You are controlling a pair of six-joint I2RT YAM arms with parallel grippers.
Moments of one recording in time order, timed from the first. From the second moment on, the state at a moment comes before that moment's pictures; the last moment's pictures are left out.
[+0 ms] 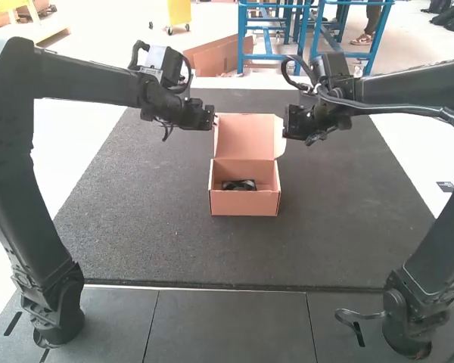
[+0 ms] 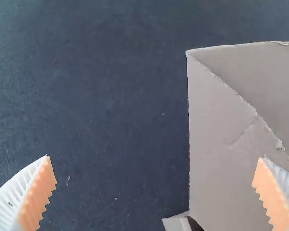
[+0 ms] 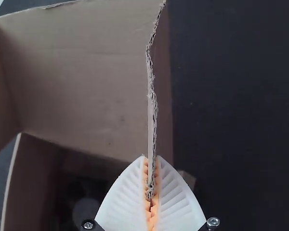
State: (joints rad) left arm -0.39 1.66 1.22 -0.22 0.03 -0.16; right arm 0.38 1.59 1.11 -0.28 -0.18 0.23
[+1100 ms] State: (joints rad) left arm -0.39 1.58 1.11 -0.23 0.03 -0.16; right arm 0.44 1.52 1.01 -0.29 -0.18 0.20
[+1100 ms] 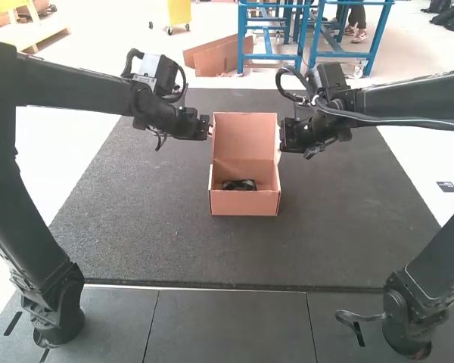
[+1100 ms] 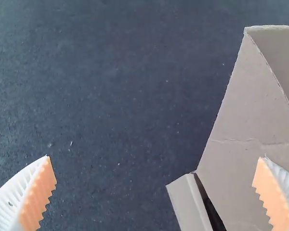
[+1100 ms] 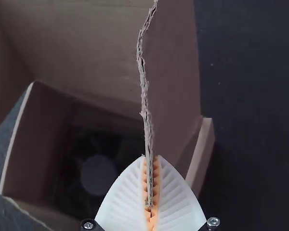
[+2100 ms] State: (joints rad) left arm -0.42 1.53 1.03 -0.25 0.08 -0.16; right arm 0.46 1.50 0.95 -0.32 -0.20 0.18
